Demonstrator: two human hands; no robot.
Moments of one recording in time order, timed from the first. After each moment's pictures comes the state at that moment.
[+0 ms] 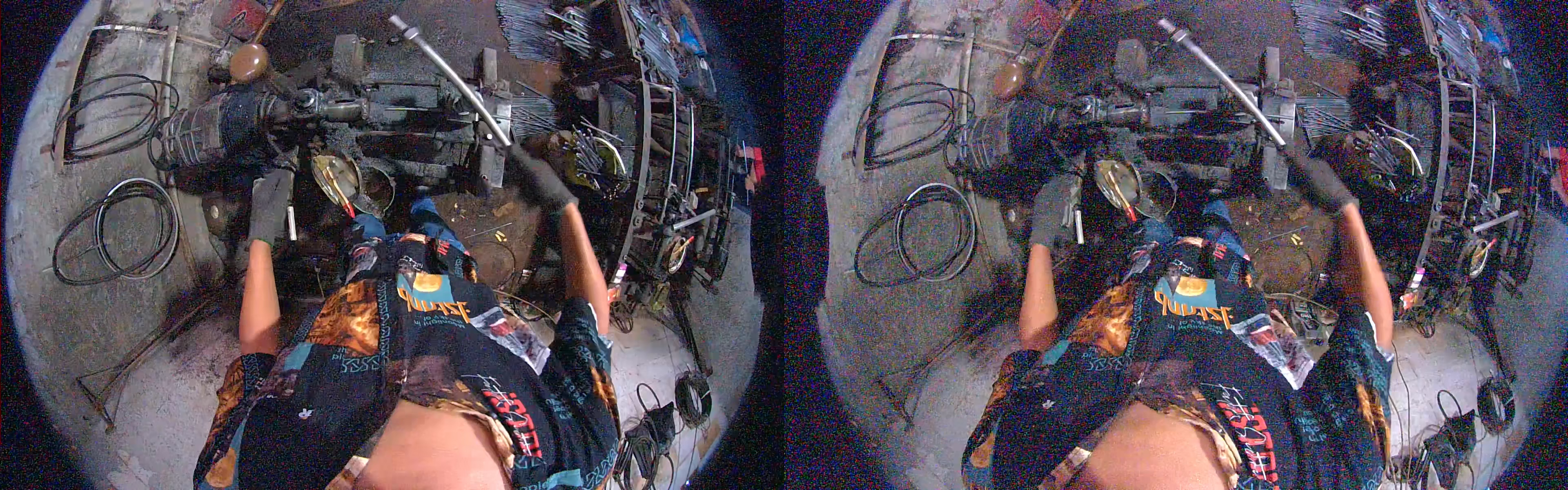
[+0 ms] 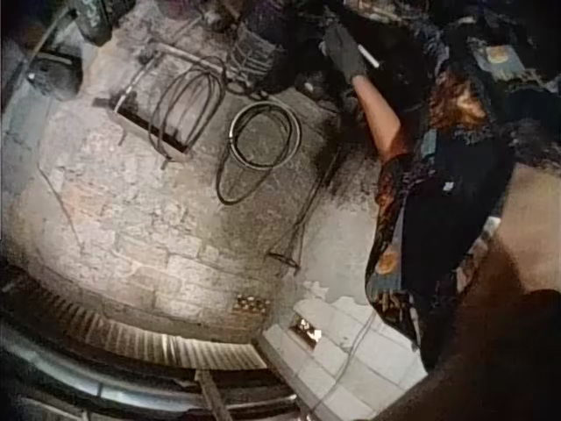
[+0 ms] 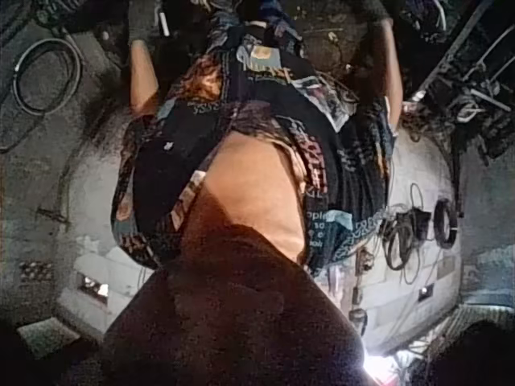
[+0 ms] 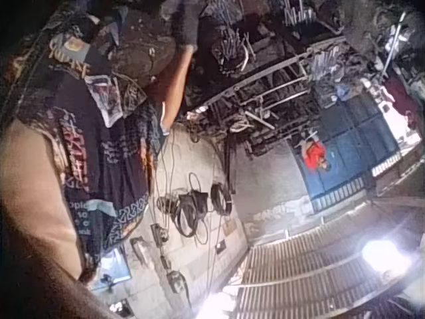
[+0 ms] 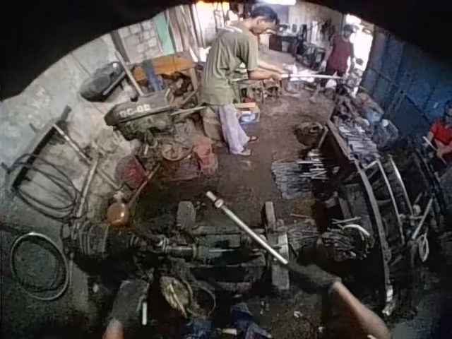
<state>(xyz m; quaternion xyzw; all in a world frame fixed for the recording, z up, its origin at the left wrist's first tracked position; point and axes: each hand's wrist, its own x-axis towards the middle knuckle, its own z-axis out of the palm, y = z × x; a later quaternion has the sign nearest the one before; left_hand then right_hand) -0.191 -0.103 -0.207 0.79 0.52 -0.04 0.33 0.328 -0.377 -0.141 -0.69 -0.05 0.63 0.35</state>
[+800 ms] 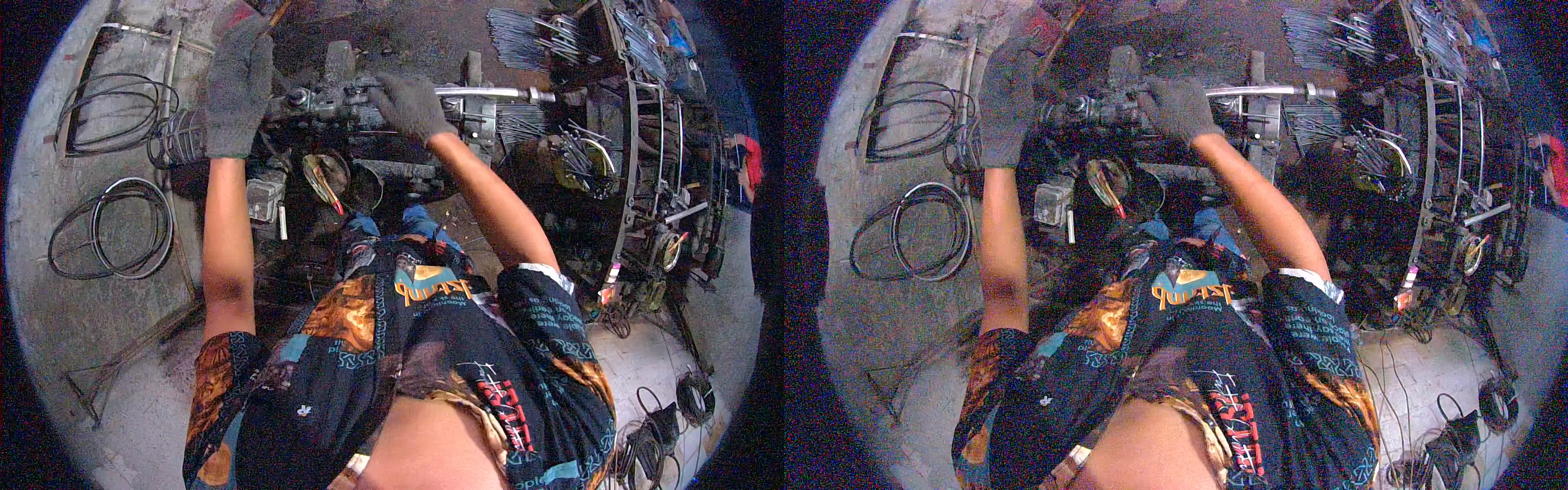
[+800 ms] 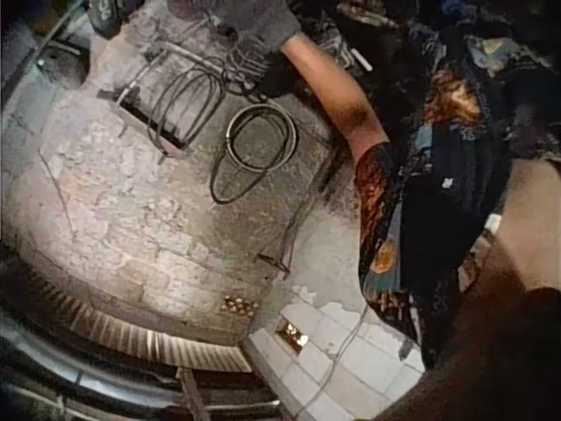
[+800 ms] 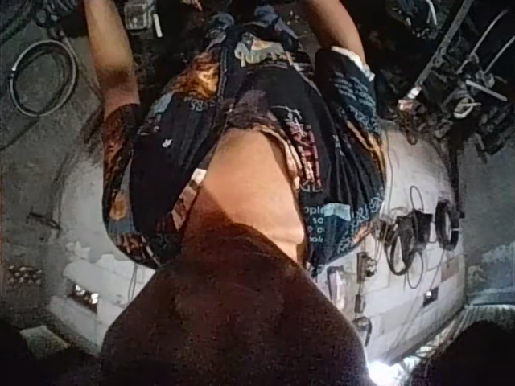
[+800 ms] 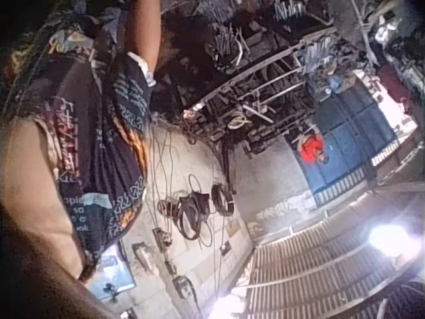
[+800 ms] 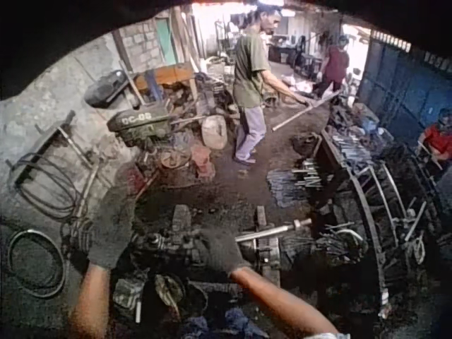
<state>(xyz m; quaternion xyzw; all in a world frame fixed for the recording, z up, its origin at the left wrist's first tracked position) 0.016 -0.017 -0.013 0.90 0.23 0.36 0.09 0.221 -0.185 -0.165 -0.75 -0.57 0.16 0.29</state>
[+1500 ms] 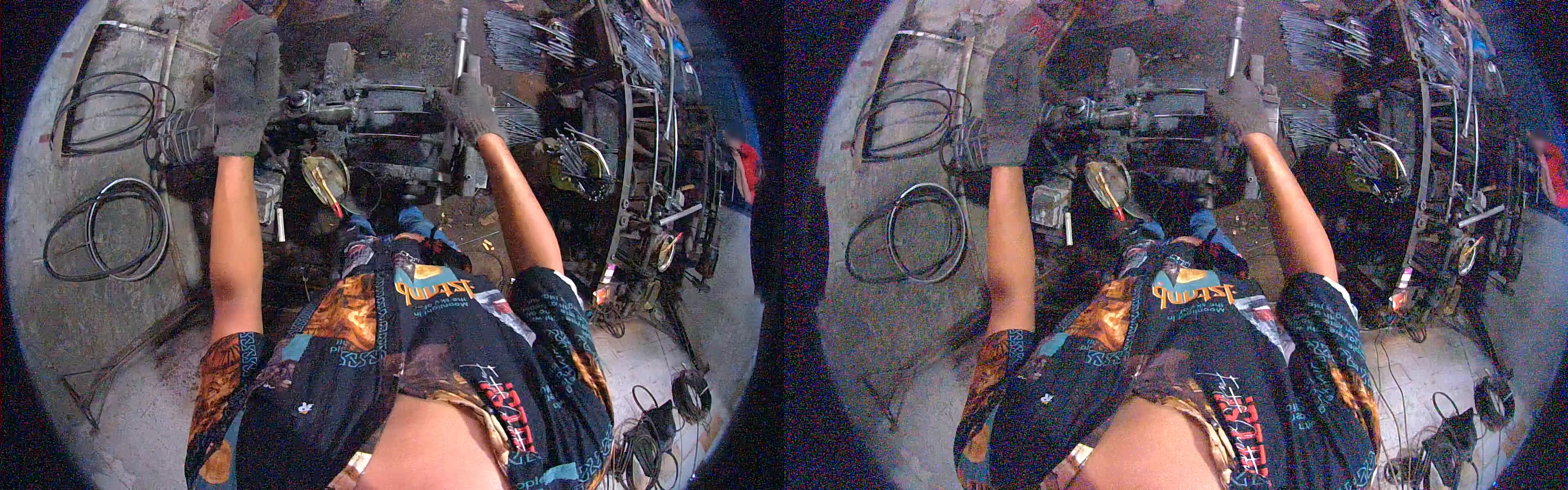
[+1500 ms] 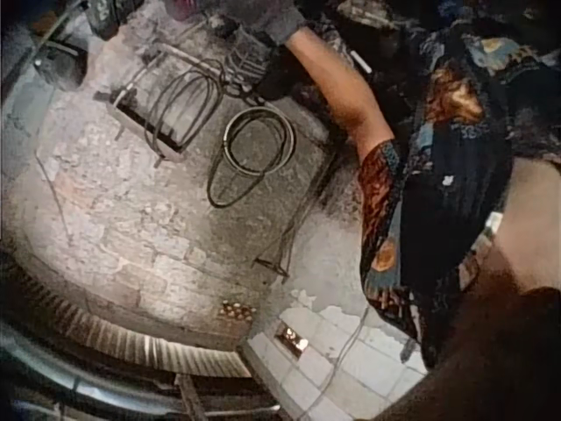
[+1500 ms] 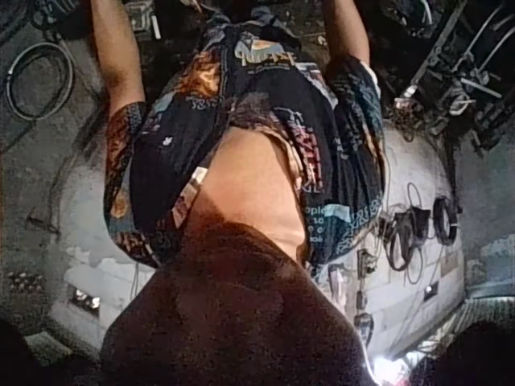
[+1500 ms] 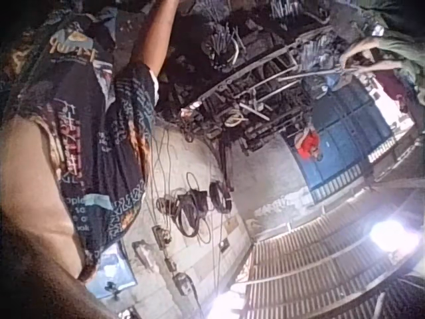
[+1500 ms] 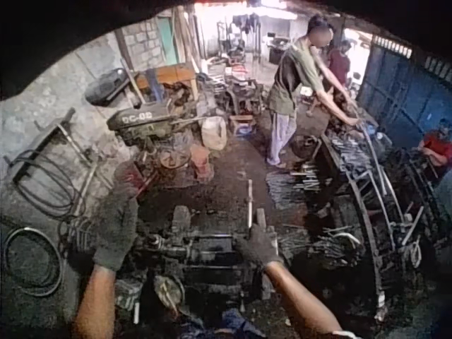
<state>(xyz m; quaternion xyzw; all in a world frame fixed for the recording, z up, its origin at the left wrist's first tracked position) 0.019 -0.001 -0.037 0.89 0.19 0.41 0.06 0.289 -0.235 -0.167 -0.85 -0.41 0.17 0.27</state>
